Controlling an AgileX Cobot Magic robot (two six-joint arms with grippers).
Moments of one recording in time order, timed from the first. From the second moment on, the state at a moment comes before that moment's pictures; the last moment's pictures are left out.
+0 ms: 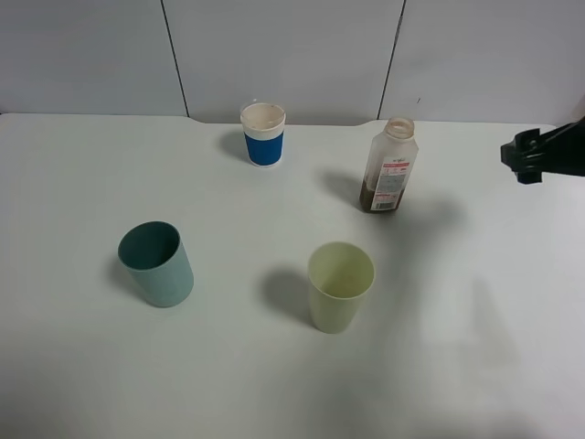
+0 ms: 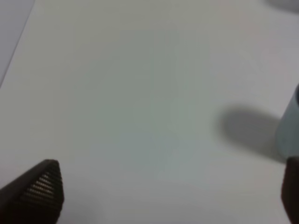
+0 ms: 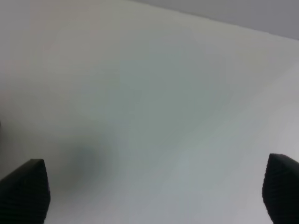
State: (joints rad) left arm 0.03 0.00 -0.51 0.02 1.05 0.06; right arm 0.00 1.24 -0.55 -1.31 0.00 1.02
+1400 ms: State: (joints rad) left arm 0.03 0.00 -0.51 0.02 1.05 0.06; right arm -0.10 1.59 -0.68 -1.67 -0.41 1.02
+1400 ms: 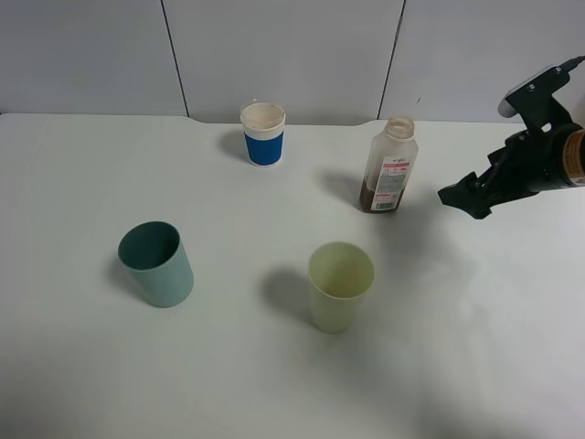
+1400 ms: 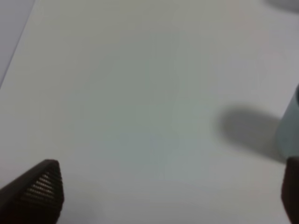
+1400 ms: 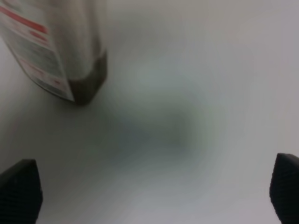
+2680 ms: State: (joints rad) left arm 0.03 0.00 -0.51 0.02 1.05 0.06; right arm -0.12 1.87 -0.97 -1.74 -0.72 1.07
